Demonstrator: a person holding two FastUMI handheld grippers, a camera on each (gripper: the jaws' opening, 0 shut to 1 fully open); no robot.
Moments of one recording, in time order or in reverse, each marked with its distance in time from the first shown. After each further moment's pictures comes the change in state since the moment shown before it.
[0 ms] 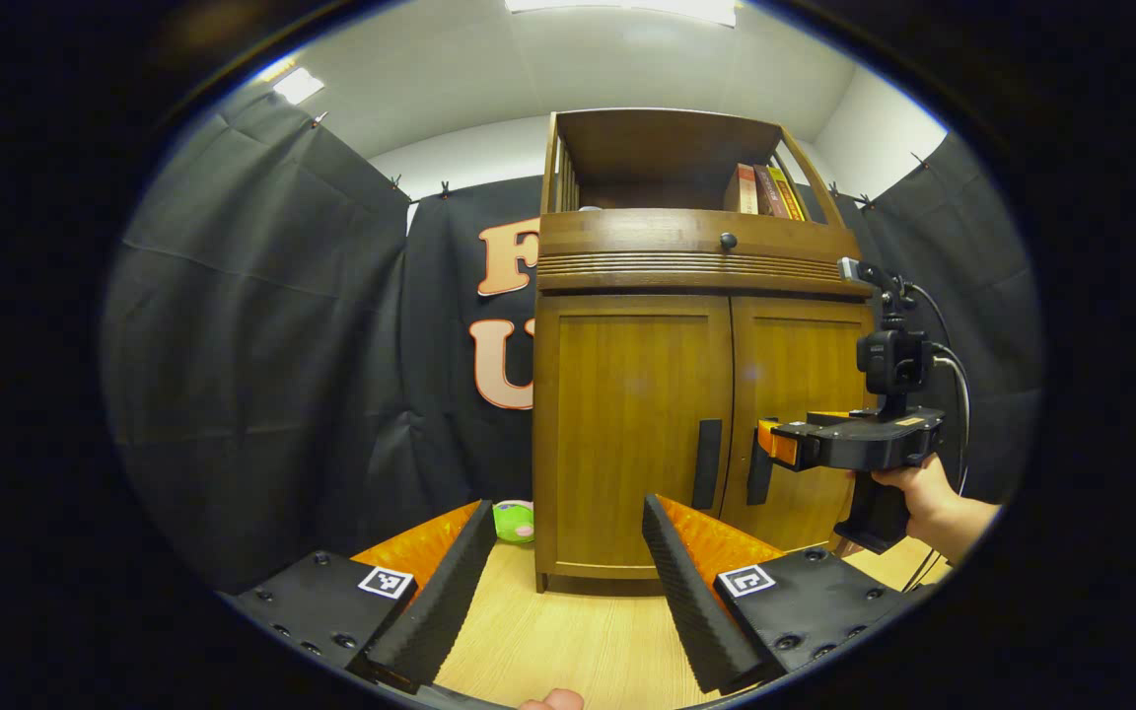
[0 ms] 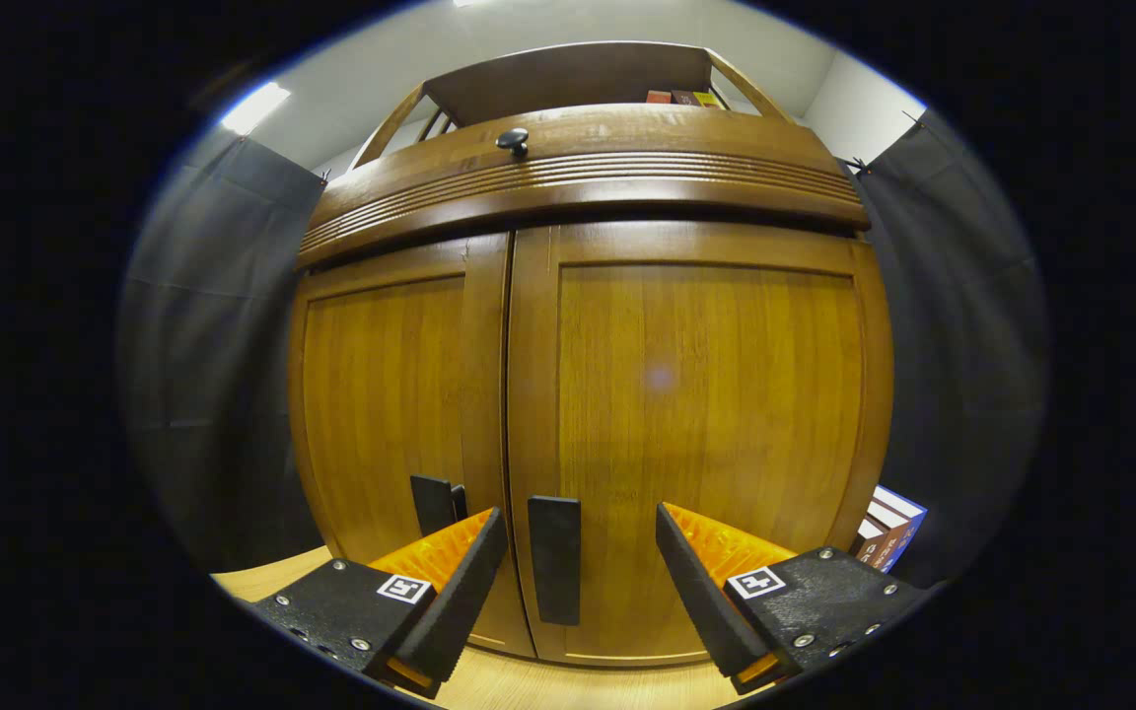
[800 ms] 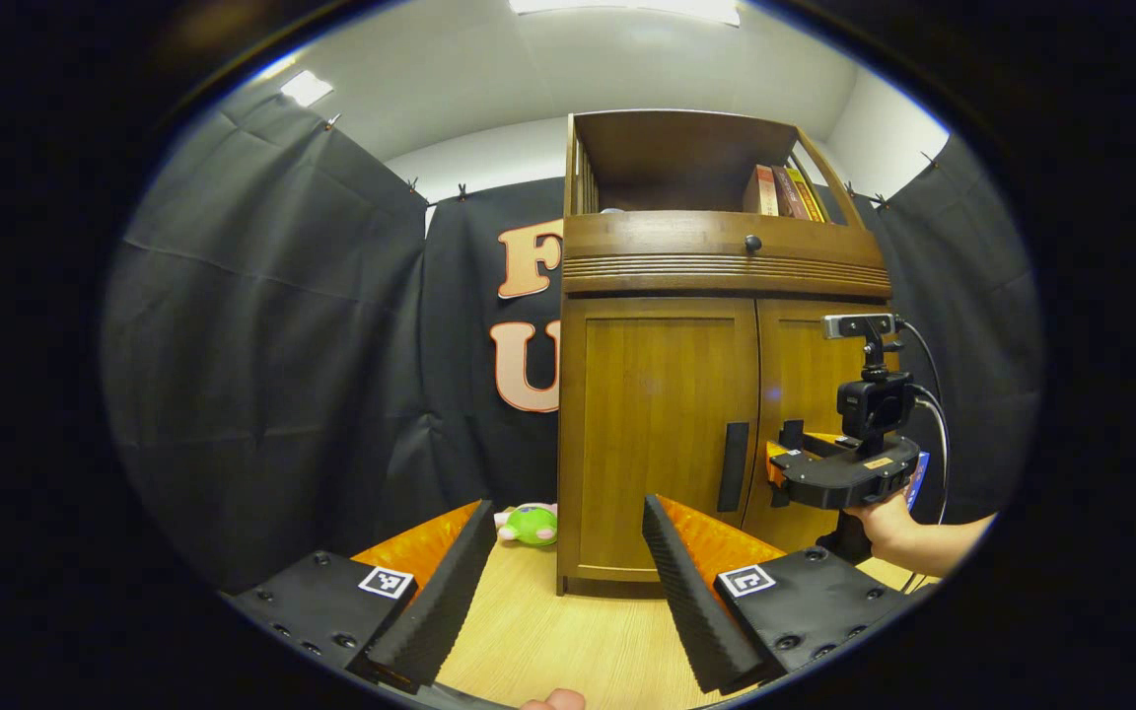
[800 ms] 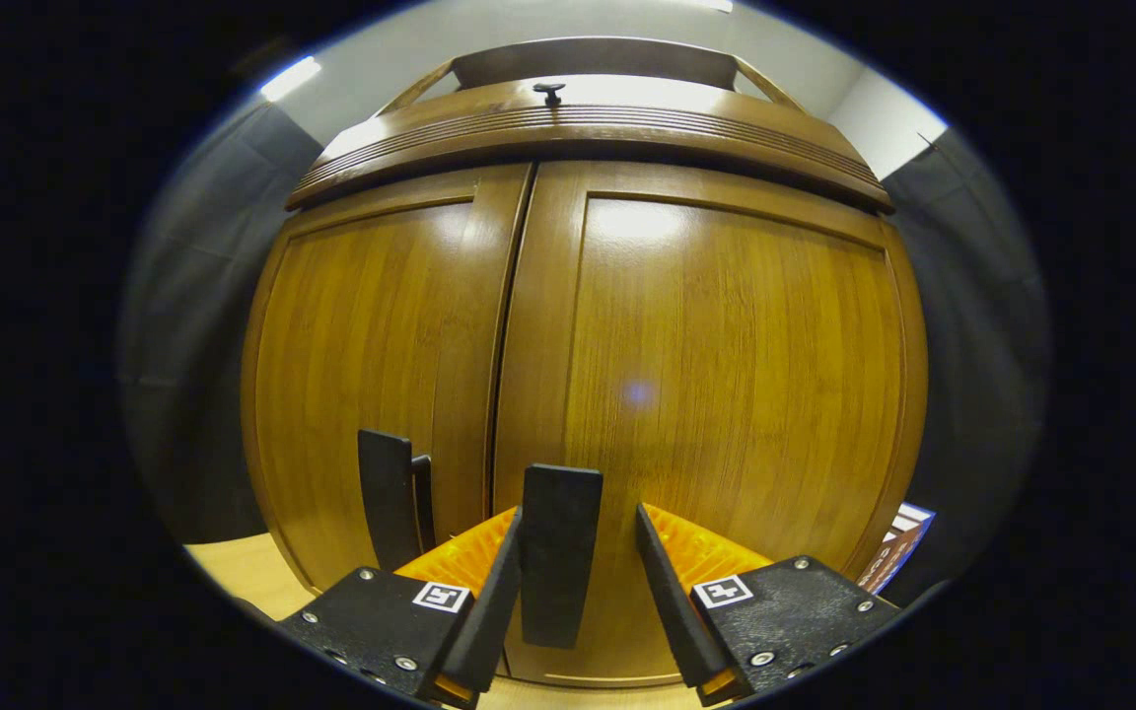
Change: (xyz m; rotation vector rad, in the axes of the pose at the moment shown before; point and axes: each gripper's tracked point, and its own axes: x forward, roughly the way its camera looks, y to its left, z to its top) left arm 0.008 0.013 0.003 0.005 -0.012 0.037; right arm 0.033 0.003 -0.037 -0.052 -0.021 -0.066
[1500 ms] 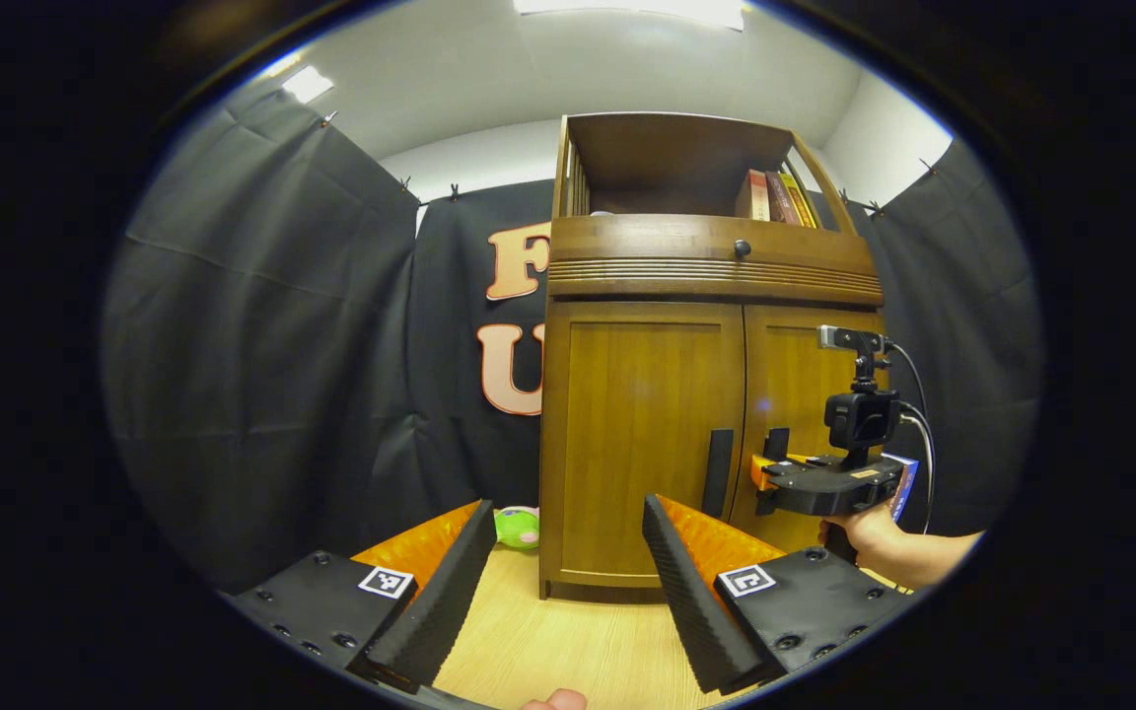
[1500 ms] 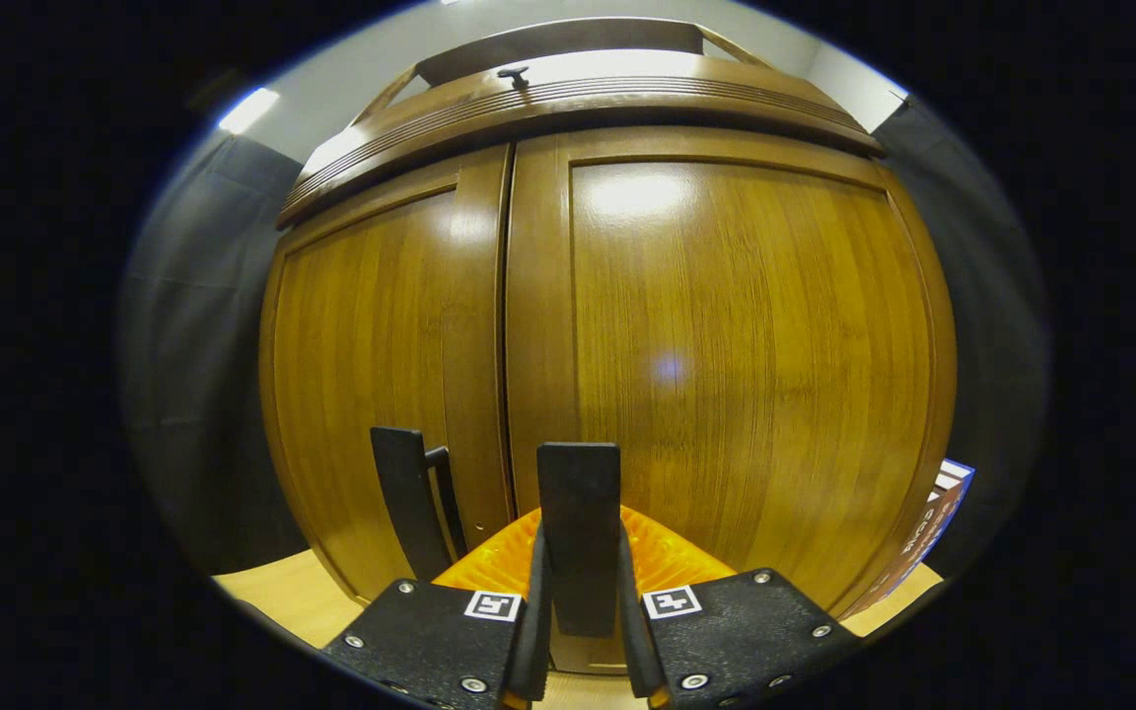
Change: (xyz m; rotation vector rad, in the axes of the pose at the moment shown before) left arm 0.001 -0.016 0.004 -0.019 -0.013 -0.036; right arm 0.006 0.015 -0.010 0.102 0.070 0.082
